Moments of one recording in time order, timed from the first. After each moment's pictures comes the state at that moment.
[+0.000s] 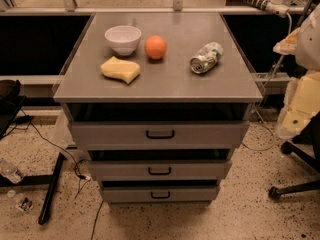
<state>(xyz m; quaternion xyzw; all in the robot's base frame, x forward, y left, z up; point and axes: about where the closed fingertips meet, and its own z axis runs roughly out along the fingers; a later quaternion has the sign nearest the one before) 0.438 -0.217 0.976 -0.60 0.78 -0.03 0.16</state>
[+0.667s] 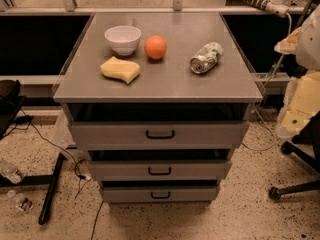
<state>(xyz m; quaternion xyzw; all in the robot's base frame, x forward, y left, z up) 0.438 -0.217 0.977 -0.60 0.78 -0.04 0.16</state>
